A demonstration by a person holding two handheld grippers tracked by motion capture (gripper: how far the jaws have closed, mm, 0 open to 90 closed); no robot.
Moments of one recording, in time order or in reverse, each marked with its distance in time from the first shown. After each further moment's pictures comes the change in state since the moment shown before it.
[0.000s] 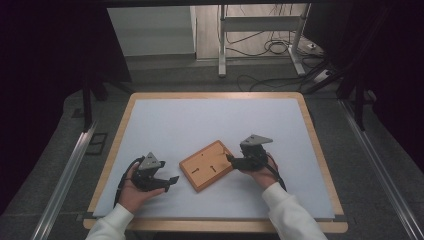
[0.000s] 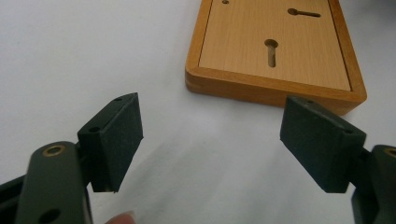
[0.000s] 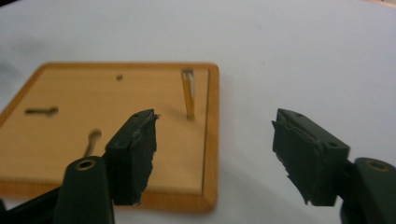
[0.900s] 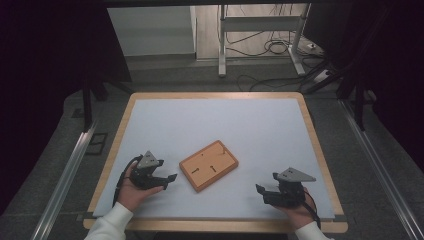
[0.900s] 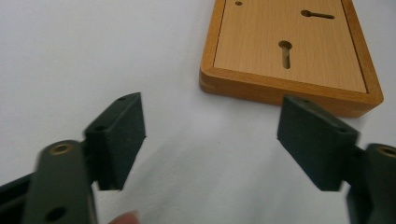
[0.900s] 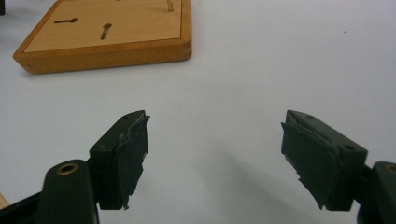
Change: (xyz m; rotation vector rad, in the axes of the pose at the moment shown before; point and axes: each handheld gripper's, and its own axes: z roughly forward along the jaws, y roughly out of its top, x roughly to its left) left arm 0.006 -0.001 -0.002 -0.007 0.020 -0.013; right arm 0.000 -0.080 -0.097 0.004 -0.063 0.069
